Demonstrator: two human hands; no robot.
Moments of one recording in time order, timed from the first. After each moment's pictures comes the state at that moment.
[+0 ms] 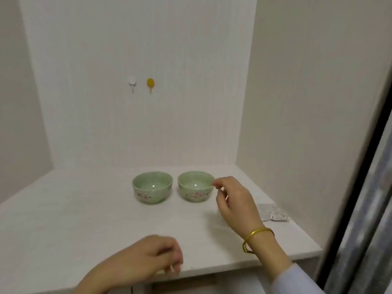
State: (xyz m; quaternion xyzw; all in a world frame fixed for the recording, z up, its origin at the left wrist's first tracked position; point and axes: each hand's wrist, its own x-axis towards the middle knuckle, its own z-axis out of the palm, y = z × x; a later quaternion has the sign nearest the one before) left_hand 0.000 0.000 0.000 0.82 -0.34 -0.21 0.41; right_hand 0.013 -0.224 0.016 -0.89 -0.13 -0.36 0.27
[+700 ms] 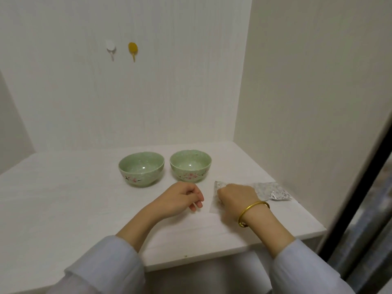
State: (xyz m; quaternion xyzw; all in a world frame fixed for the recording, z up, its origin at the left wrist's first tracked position) left_hand 0.095 -0.086 -0.018 0.83 -0.25 -0.15 0.47; right_hand 0.051 -0.248 -0.008 -0.99 -0.03 0.02 -0.10
